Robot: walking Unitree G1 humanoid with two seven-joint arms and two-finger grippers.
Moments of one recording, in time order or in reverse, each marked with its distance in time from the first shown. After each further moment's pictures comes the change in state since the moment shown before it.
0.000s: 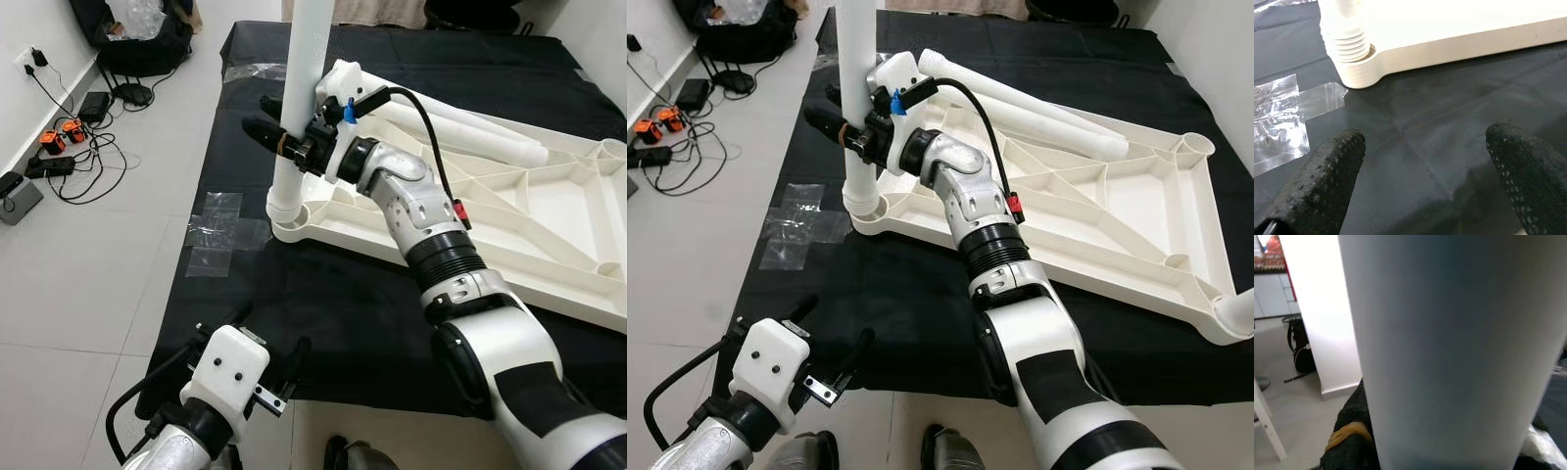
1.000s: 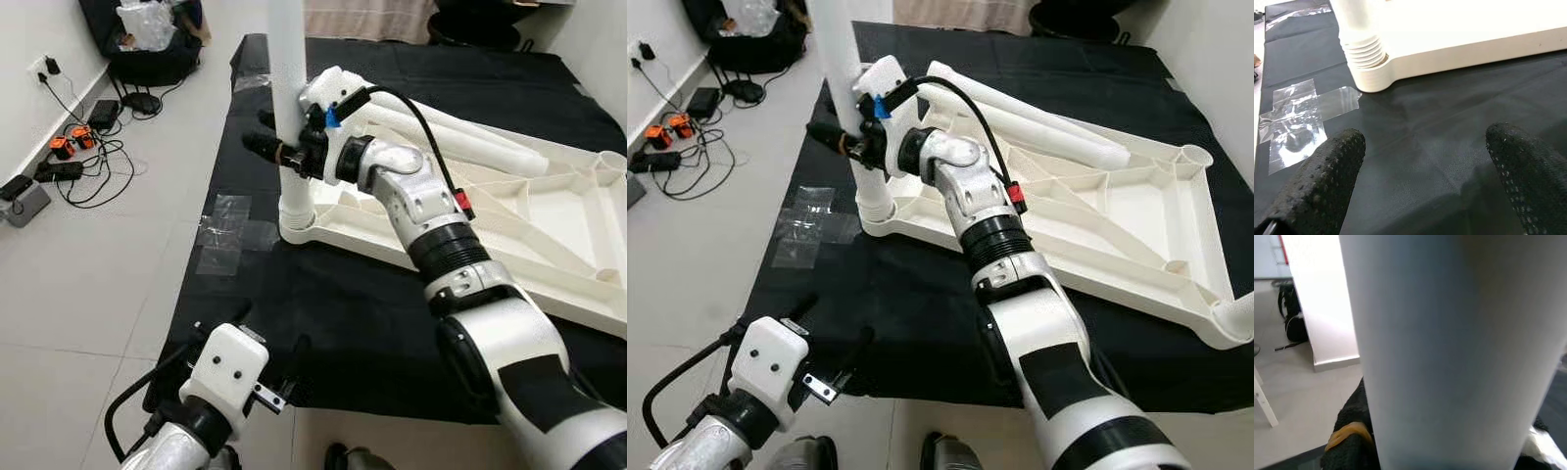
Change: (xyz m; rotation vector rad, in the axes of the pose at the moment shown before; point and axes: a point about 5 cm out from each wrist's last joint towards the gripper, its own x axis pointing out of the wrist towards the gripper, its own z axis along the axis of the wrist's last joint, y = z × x) left arm 0.001 0.002 0.001 0.007 -0.008 0.007; right arm 0.003 -0.005 -0.007 -0.007 0.155 -0.037
